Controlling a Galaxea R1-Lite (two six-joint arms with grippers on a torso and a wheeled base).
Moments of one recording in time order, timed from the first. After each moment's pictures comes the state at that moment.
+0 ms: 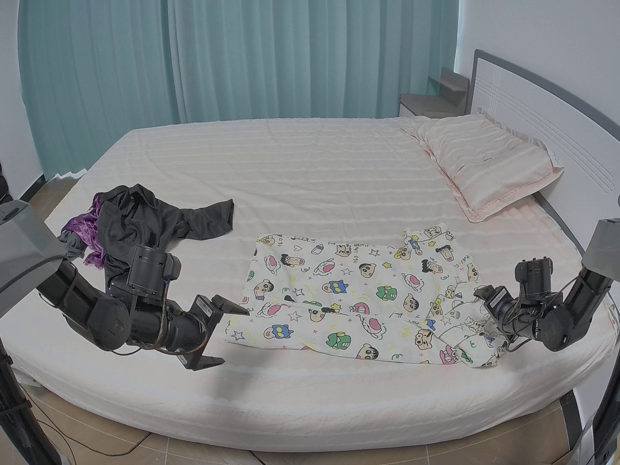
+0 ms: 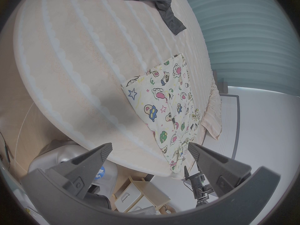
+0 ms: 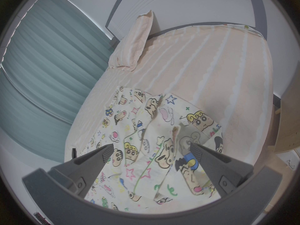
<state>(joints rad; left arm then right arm) -0.27 1.97 -0.73 -0.40 -0.38 -1.23 0.08 2.12 -0.56 -0.87 -0.13 0.94</state>
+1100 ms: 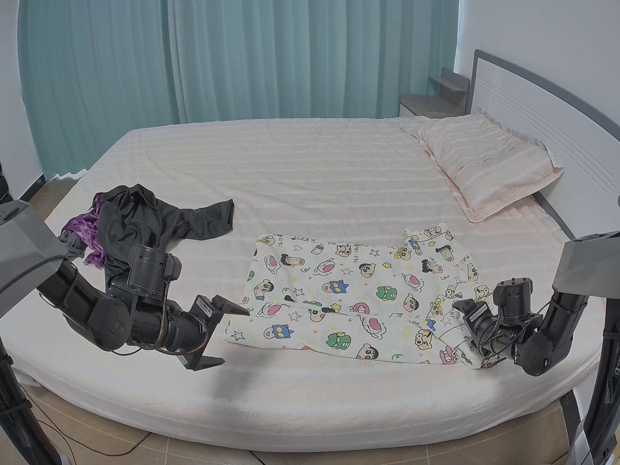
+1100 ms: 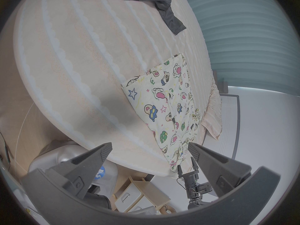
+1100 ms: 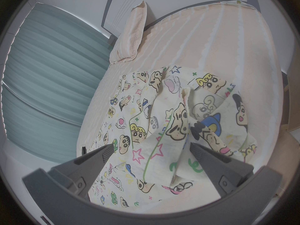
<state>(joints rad) -0.28 1.97 -0.73 -0.40 -0.38 -1.23 0.19 2.25 -0.49 -1.11 -0.13 1.12</state>
